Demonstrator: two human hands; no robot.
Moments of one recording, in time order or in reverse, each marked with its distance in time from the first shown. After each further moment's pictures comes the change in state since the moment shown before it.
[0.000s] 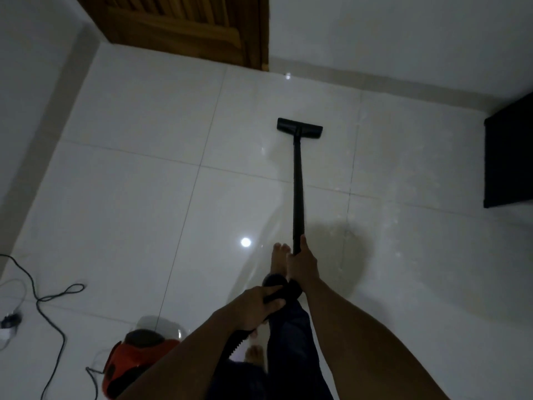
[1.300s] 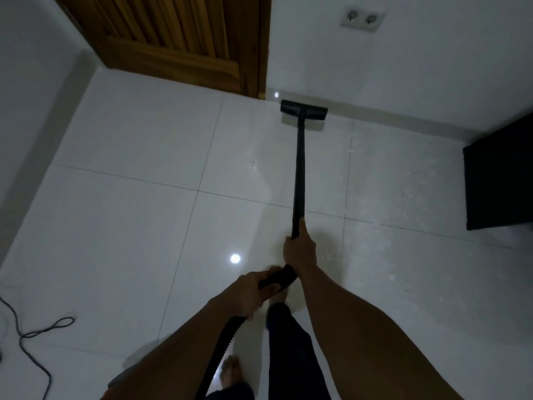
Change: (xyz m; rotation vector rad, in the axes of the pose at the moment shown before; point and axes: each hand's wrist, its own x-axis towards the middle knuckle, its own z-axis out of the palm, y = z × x) left_hand 0.007 0.050 -0.120 0.045 0.114 0.042; right_hand 0.030 -0.138 -0.001 -0.032 0.172 -0.110
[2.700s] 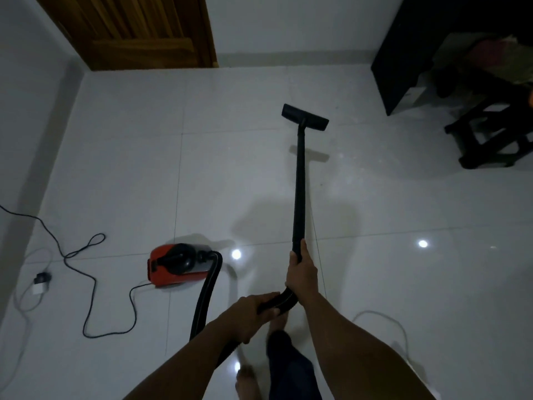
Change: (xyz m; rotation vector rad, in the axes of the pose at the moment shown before) left_hand -0.439 -0.336 0.475 0.300 -0.103 0.159; right_hand -0.601 0.484 0.056 0.317 0.182 0.053
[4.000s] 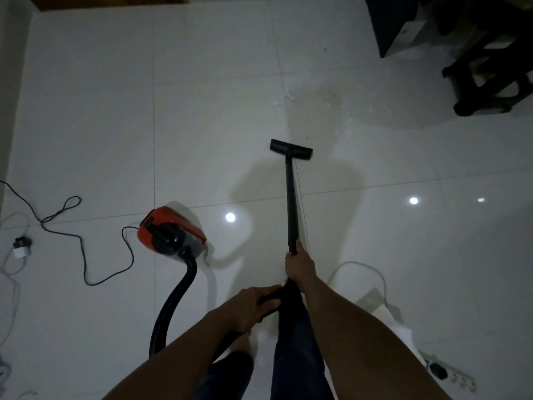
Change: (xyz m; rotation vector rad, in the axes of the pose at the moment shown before) left_hand 0.016 -0.017 0.125 0.008 -0.188 -0.031; right_hand -0.012 0.135 -0.048 -0.277 -0.185 0.238
